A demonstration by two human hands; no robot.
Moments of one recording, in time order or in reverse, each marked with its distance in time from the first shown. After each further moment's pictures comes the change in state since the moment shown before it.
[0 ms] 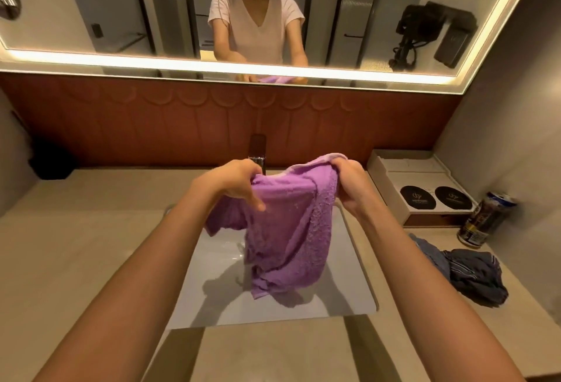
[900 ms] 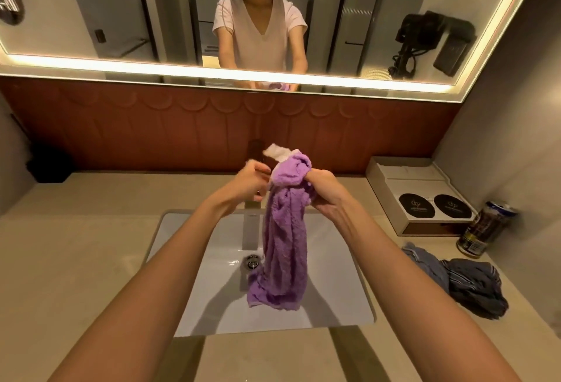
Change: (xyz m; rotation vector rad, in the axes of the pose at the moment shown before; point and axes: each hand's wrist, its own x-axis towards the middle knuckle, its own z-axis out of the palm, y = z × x) left_hand 0.017 0.013 0.026 -0.983 0.161 0.043; right_hand 0.016 0.014 0.027 0.041 -0.151 0.124
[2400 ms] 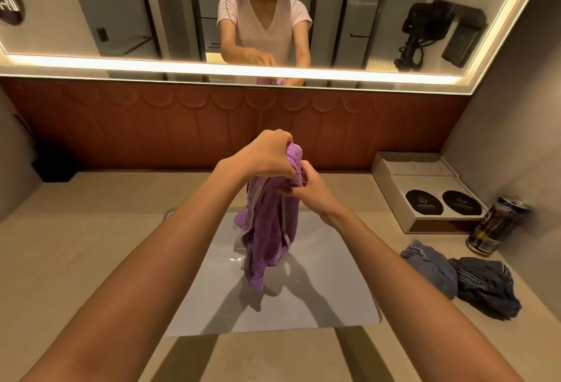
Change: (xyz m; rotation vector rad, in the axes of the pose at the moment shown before) left_hand 0.016 0.058 0.014 0.953 0.001 0.351; right_hand 0.005 0.019 -0.006 -0.438 -0.211 -0.262
